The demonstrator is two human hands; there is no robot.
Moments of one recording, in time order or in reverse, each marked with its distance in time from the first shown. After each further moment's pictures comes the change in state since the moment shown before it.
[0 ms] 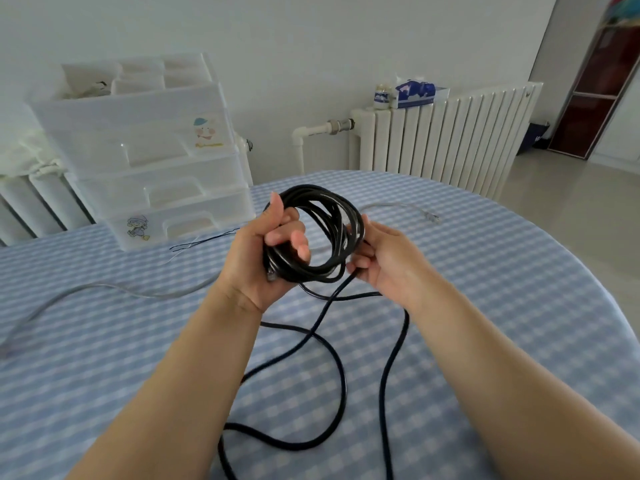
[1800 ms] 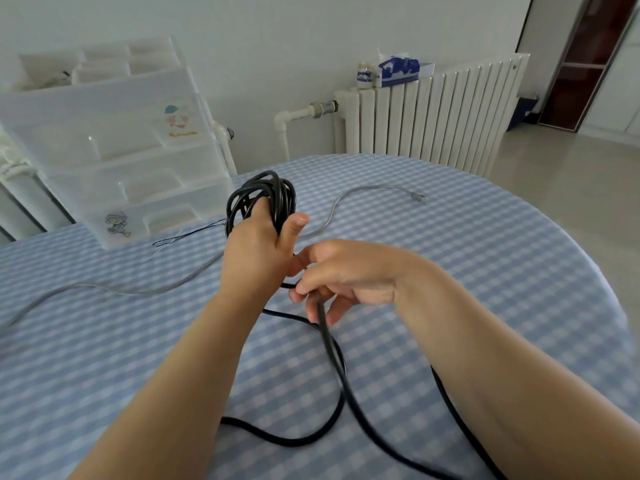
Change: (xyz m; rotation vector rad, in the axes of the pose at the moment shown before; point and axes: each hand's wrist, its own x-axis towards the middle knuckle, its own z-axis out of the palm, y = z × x) left_hand 0.010 -0.024 -0.016 1.790 0.417 0.719; right_hand -0.034 -0.007 0.019 -0.638 -0.546 0.288
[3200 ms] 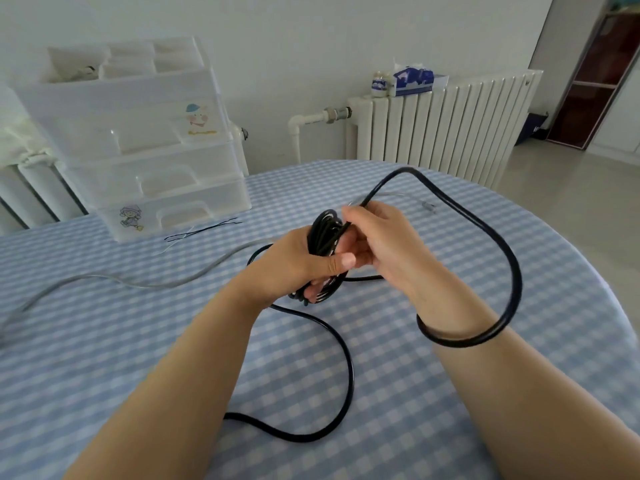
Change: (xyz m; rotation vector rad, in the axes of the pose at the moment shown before) left_hand -0.001 0.012 -0.011 -0.557 -0.726 -0.120; right_hand 0.007 0.002 -0.021 0.197 0.634 -0.314
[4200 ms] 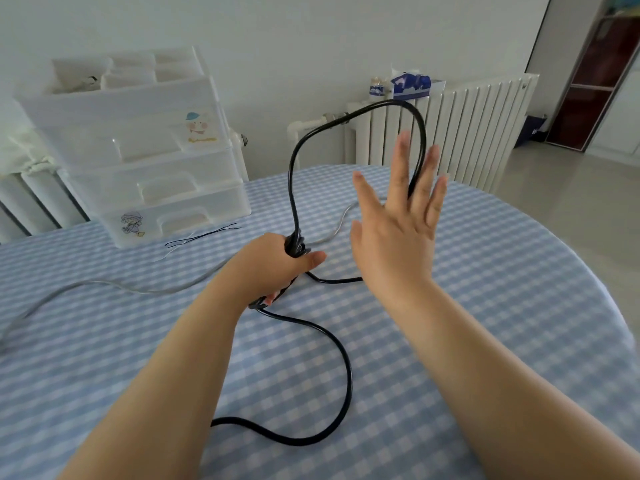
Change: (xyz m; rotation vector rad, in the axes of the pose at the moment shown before) left_hand 0.000 -0.004 -0.018 0.515 0.160 -0.383; right_hand -0.004 0.018 0.003 -1.391 0.719 -0.610
